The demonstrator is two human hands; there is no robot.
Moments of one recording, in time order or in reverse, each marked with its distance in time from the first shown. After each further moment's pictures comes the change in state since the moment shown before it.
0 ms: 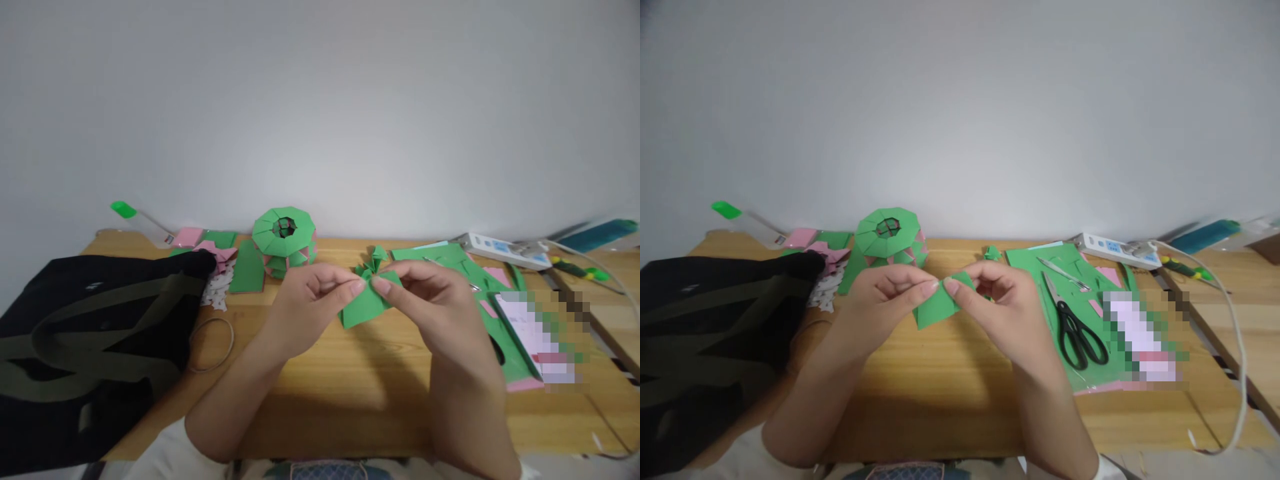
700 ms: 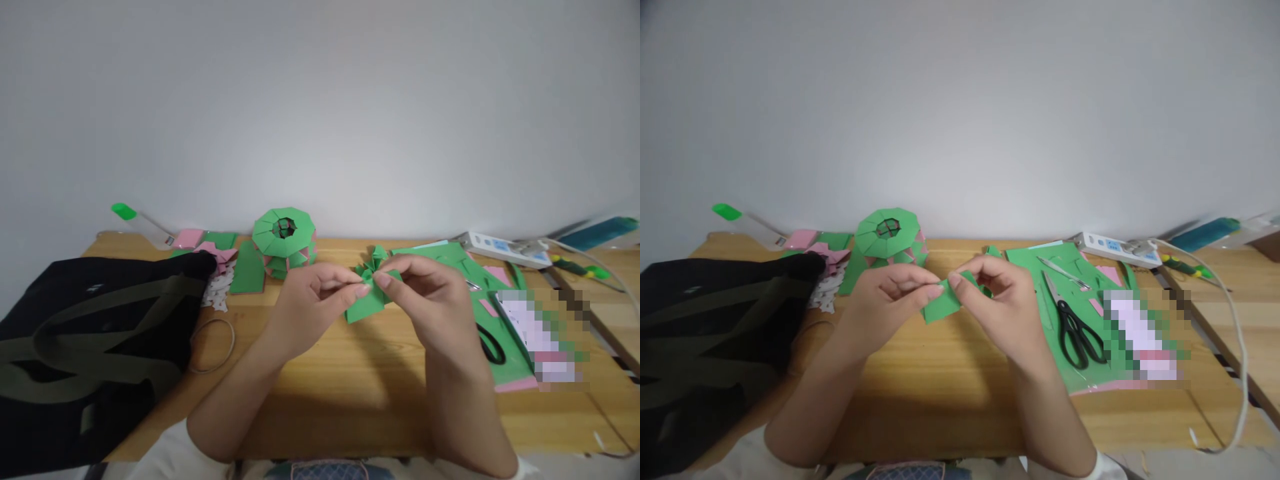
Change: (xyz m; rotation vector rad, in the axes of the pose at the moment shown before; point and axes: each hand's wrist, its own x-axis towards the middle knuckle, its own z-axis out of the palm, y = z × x) left_hand 0.001 -0.004 0.002 0.149 0.060 0.032; right_hand 0.002 0.005 0.003 -0.072 0.041 -0.133
